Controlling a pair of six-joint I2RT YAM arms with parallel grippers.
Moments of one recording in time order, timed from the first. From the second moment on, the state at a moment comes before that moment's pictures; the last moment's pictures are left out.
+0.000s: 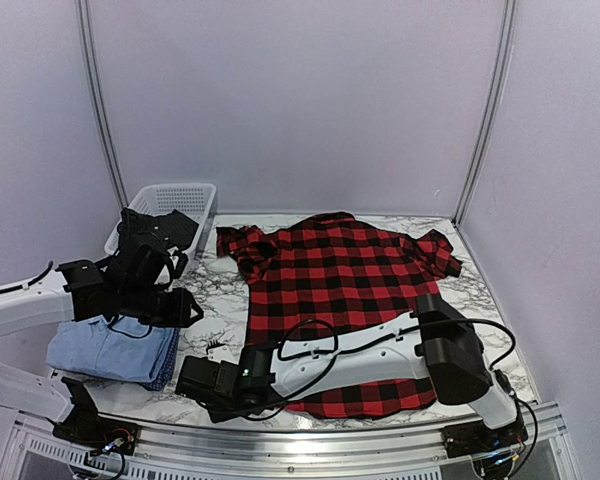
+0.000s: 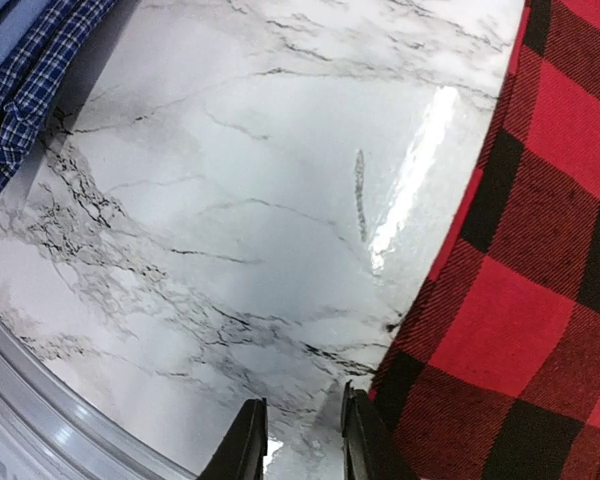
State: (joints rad) left arm -0.73 1.13 0.77 -0.54 -0.02 -0.61; right arm 1.48 2.29 1.82 -0.71 0.31 1.00
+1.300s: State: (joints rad) left arm -0.67 1.15 0.76 -0.53 -0.02 -0.60; right arm 1.51 2.34 1.88 -0.91 0.41 1.05
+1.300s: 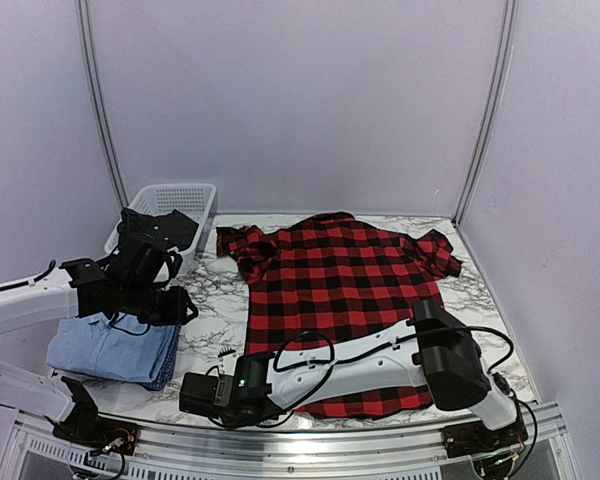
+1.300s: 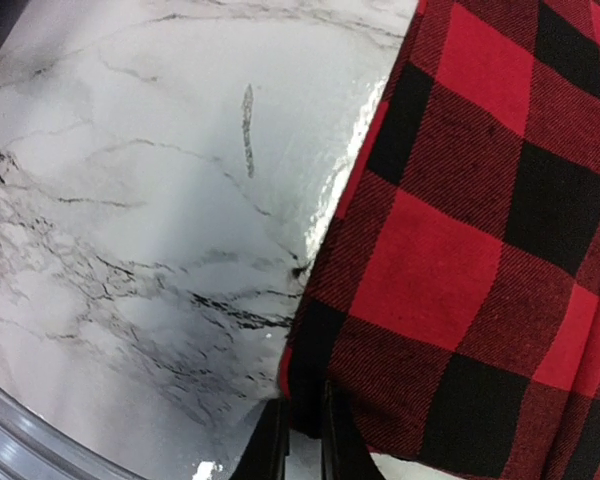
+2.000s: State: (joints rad) left arm -0.55 1.79 1.32 -0.43 -0.07 -0.56; right arm 1.34 1.92 1.44 -0.60 0.32 0.82
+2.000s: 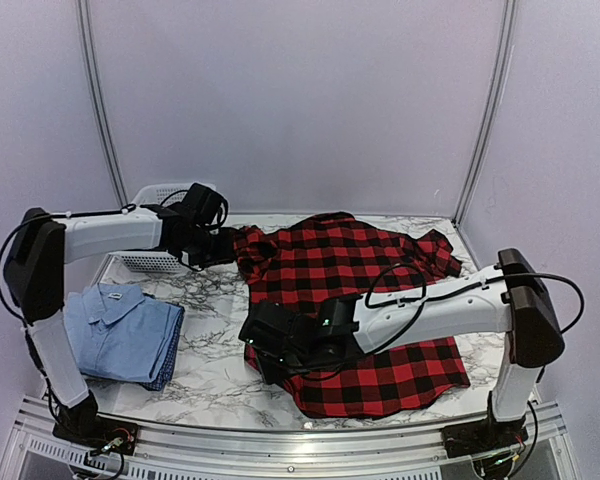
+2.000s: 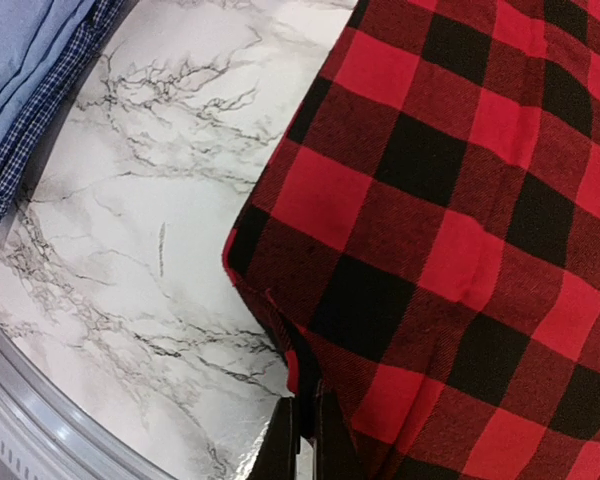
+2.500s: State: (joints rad) left arm -0.44 2.18 1.69 -0.42 -0.20 -0.63; right arm 1.21 1.84 1.24 -0.43 0.21 0.68
